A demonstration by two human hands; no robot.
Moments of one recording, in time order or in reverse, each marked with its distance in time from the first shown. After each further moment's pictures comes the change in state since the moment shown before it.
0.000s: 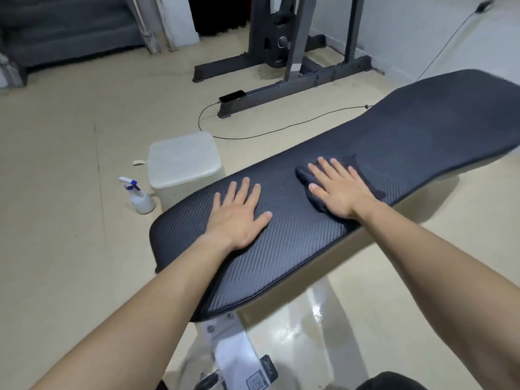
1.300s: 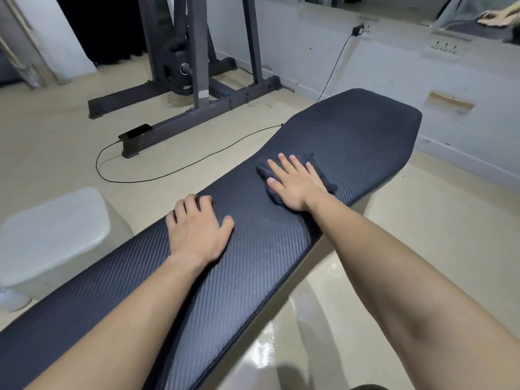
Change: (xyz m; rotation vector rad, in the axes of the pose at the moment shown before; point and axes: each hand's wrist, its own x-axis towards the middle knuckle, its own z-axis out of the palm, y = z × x) left_hand 0.171 0.147 -0.002 0.014 0.295 -0.085; right_hand 0.088 0.186 -0.033 0.059 0.072 0.220
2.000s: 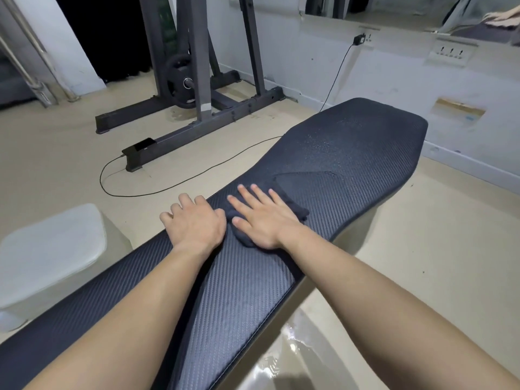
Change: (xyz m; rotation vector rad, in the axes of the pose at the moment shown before) left_hand 0.052 0.035 -0.007 0.142 -0.059 -0.176; right_hand -0.016 -0.049 0.010 -0.014 -0.040 -0.264
